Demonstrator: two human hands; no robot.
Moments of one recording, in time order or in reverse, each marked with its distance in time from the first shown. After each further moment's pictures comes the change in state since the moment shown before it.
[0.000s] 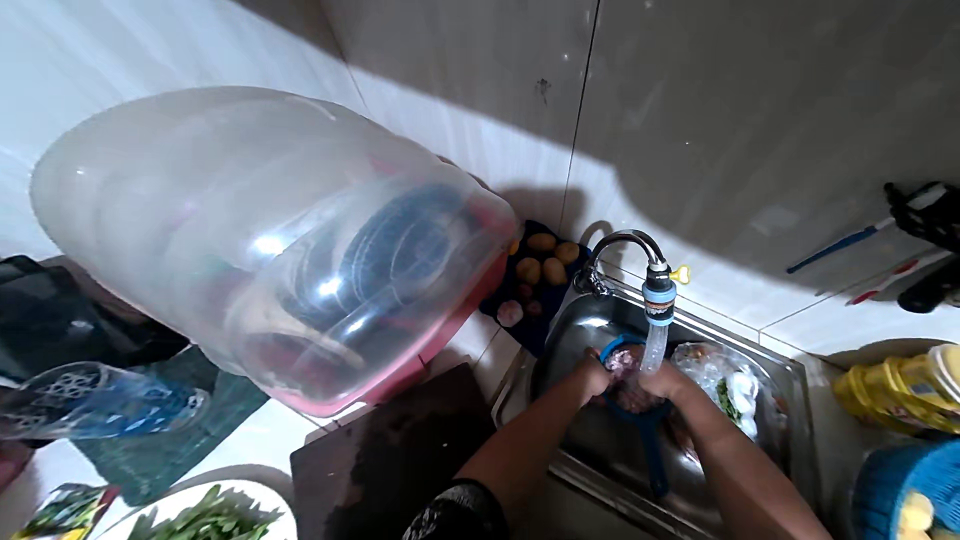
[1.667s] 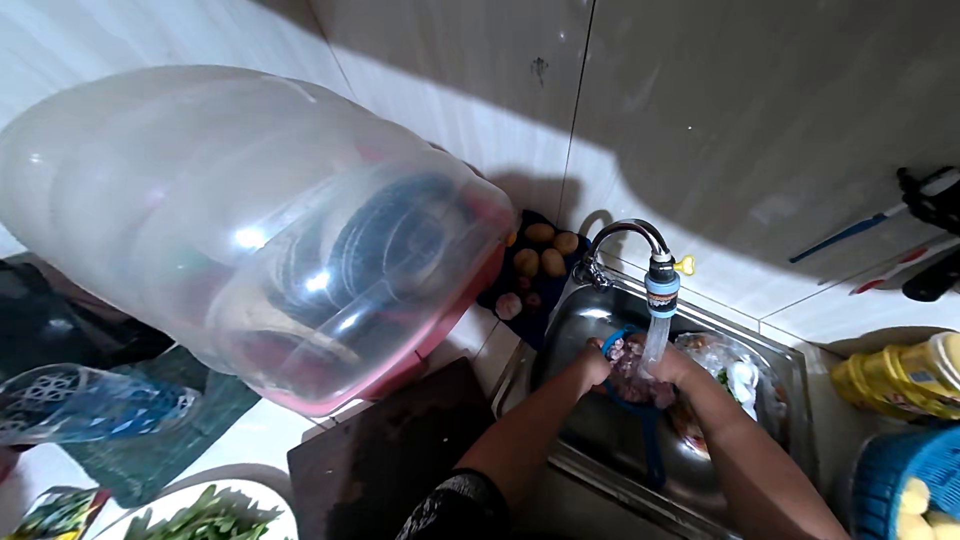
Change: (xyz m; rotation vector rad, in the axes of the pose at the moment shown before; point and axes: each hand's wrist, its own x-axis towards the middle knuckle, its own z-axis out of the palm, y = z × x) left_hand -0.010 0.014 -0.006 -0.070 -0.092 -0.014; right_hand 0.015 0.034 -0.010 -0.081 0.053 -0.009
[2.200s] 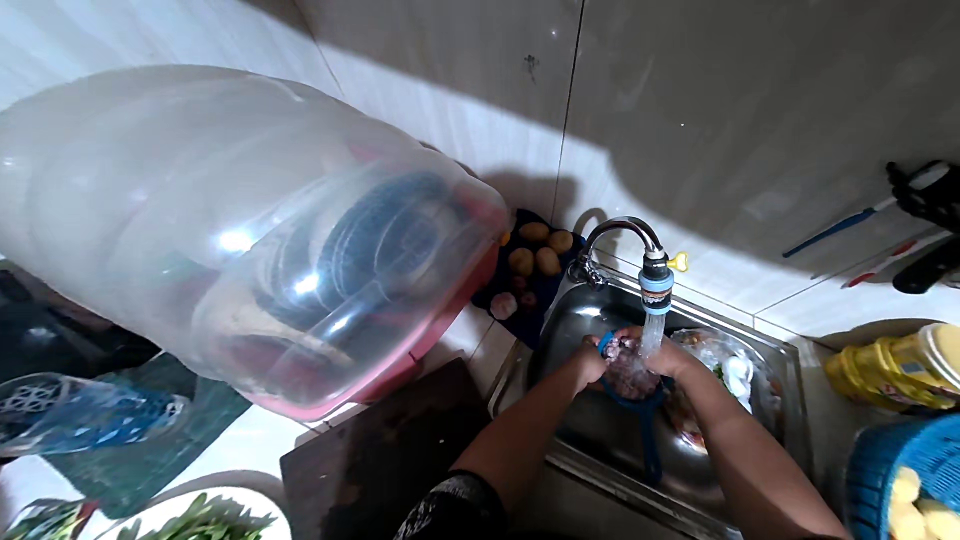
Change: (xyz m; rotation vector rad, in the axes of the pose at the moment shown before) left_hand 0.005 -0.004 -0.003 0.005 0.008 0.028; right_hand 0.010 -0.009 -0.005 0.207 0.019 -0.141
